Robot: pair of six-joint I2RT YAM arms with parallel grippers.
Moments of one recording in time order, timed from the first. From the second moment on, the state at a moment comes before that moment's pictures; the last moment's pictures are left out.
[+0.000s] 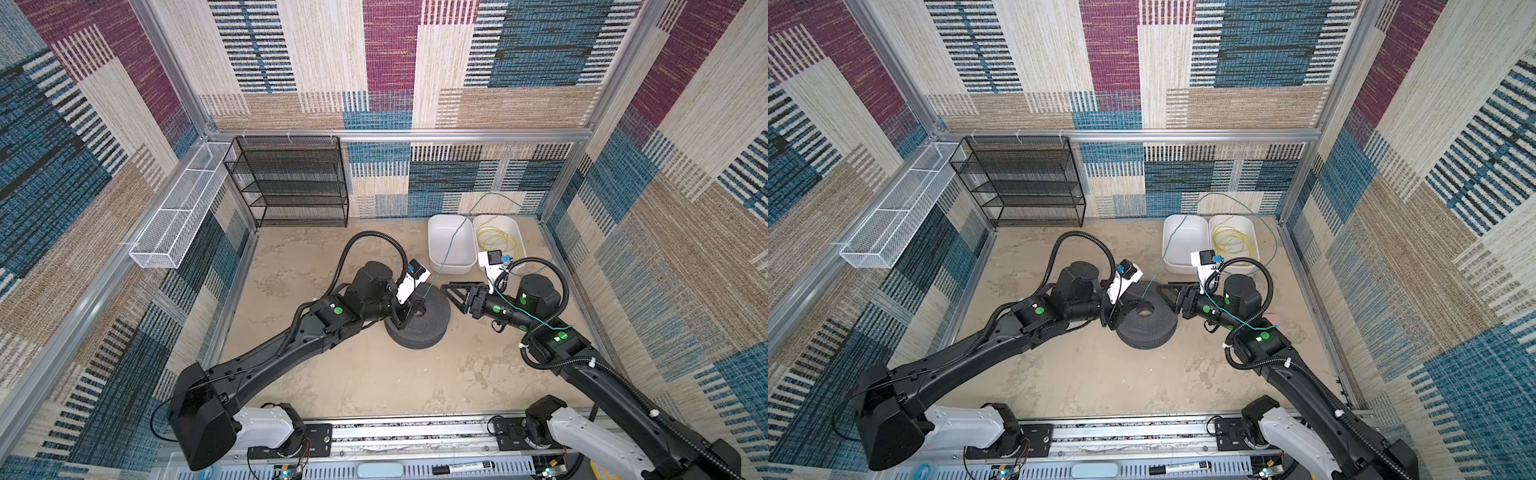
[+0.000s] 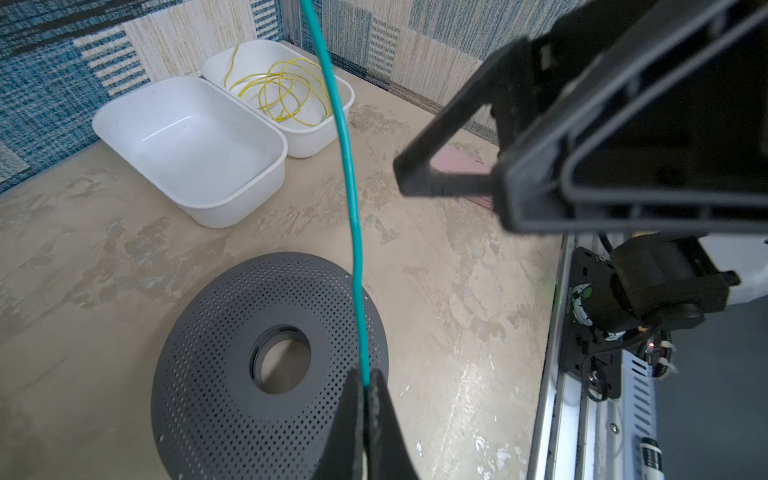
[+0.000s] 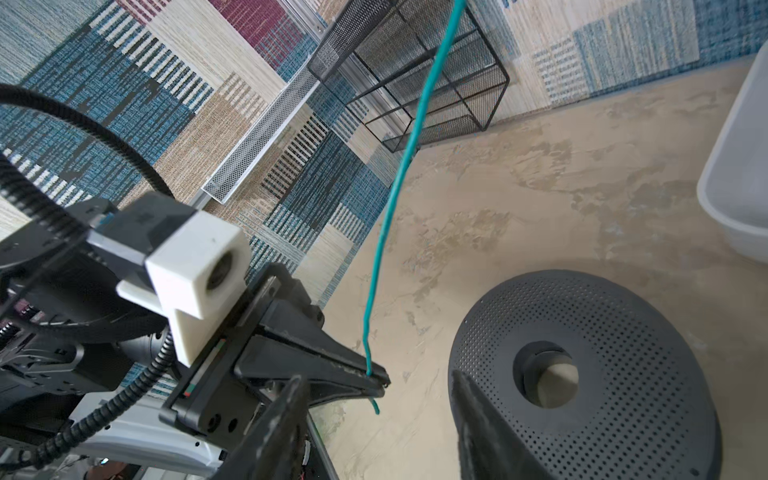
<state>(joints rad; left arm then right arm) -0.82 1.34 1.10 -0.28 0.27 0.00 0.47 0.88 0.67 0.03 -0.52 0.69</state>
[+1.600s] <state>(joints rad) -0.84 1.35 1.10 -0.20 0.26 0.01 0.50 1.01 0.62 0.28 -0.53 0.83</state>
